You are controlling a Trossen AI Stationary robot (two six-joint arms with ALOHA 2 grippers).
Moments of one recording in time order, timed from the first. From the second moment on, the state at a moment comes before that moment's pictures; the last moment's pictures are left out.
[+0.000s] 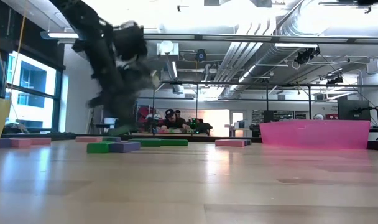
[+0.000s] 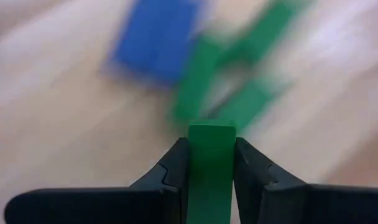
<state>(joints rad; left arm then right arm) 0.26 1.50 0.78 -0.33 -0.18 -0.61 1.03 1.70 1.12 -0.78 1.17 1.12</state>
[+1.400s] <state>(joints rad) -0.31 1.80 1.04 0.67 -0.09 0.02 0.67 1.68 0.99 0.14 0.94 0.29</state>
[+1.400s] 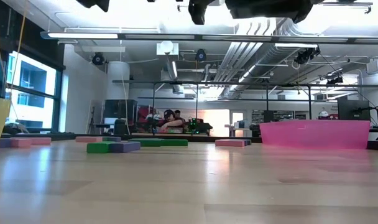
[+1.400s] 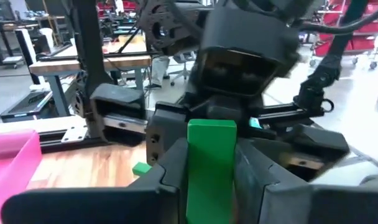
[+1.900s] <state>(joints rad) -0.32 1.80 1.04 0.46 -0.22 -0.08 0.65 1.42 1.00 -0.54 0.93 0.70</state>
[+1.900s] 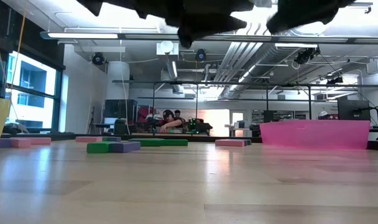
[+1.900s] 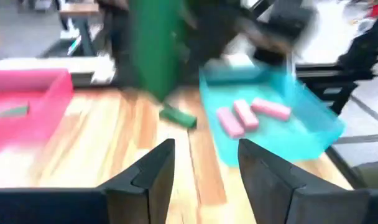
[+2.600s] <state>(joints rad) -0.46 1.80 1.04 0.41 -0.35 -0.15 -0.63 1.29 0.88 -1.03 0.21 0.32</state>
